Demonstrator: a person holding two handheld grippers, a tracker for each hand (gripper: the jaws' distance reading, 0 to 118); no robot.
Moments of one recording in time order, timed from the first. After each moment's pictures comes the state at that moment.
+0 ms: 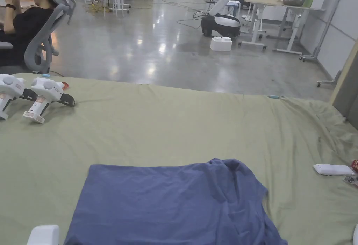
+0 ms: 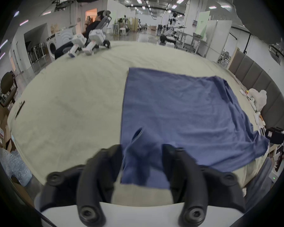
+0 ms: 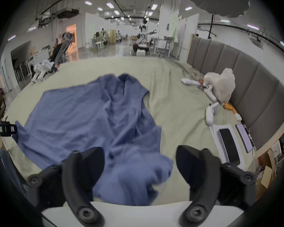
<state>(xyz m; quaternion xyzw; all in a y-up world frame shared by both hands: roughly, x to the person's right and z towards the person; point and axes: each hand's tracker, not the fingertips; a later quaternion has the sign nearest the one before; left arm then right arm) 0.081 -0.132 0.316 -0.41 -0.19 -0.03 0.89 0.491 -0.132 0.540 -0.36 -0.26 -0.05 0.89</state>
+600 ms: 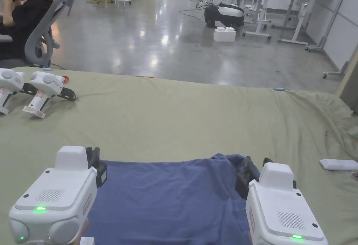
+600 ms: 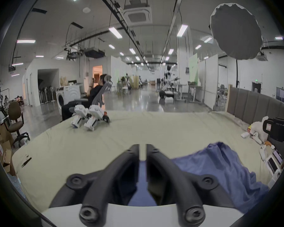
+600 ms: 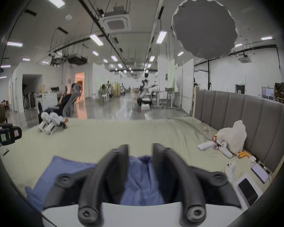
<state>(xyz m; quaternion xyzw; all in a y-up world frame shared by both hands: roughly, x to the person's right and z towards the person) 0.153 -0.056 0.273 -0.12 -0.18 -0.02 0.98 0.460 -0.059 0.431 -0.08 -0.26 -0.01 0.96</state>
